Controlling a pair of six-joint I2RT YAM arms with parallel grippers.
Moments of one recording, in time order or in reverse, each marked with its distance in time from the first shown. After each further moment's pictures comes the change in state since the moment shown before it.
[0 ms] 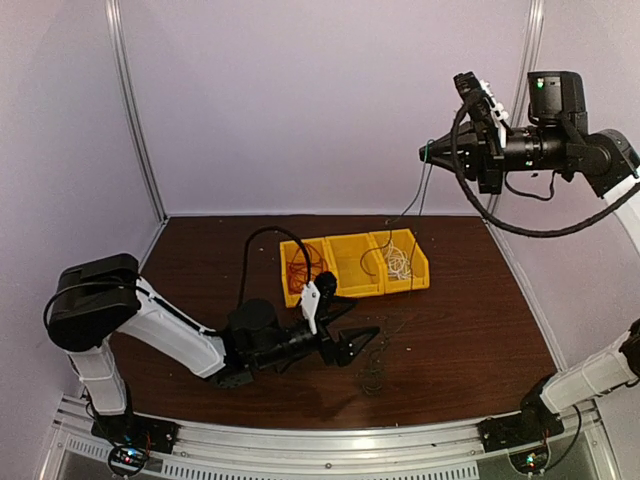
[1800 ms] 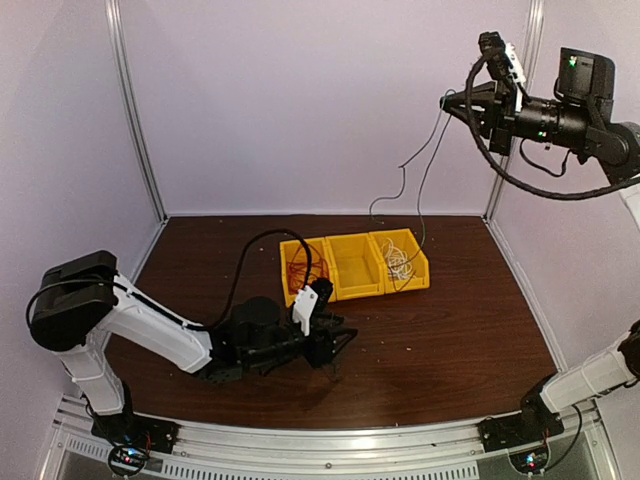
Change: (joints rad) left arm 0.006 -0.076 -0.008 -0.291 -0.050 -0.095; right arm -0.072 0.000 0.095 0.133 0.172 0.069
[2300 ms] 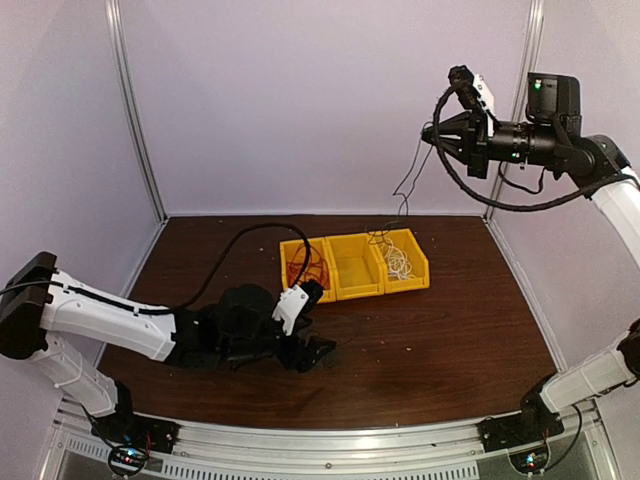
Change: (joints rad) left arm -0.004 -0.286 0.027 -0.594 -0.065 0.075; right arm 0.000 0.003 -0.203 0.066 -0.005 0.010
